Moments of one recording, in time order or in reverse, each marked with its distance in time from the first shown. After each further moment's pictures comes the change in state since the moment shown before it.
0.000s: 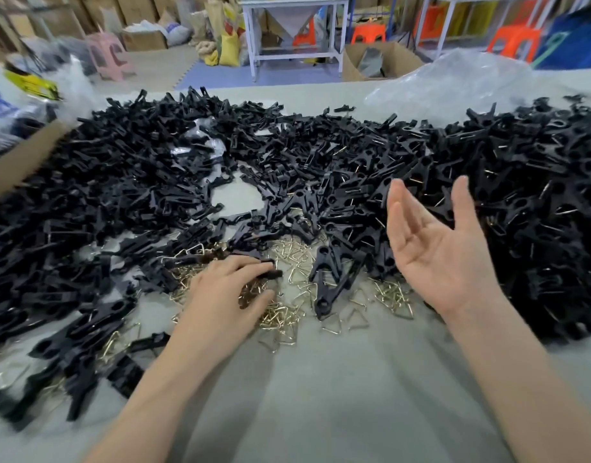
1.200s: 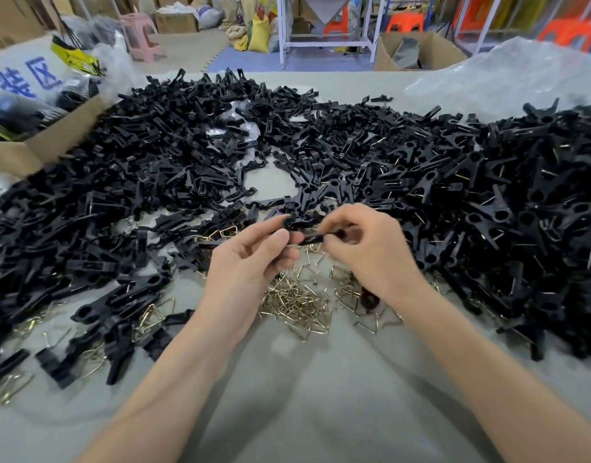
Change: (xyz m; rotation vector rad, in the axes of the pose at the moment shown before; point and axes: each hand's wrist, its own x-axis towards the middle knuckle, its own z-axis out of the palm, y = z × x) left_hand 0.006 0.012 -0.007 -1.493 0.192 -0.326; right_hand 0.027 0.083 0.015 -1.616 -0.257 -0.401
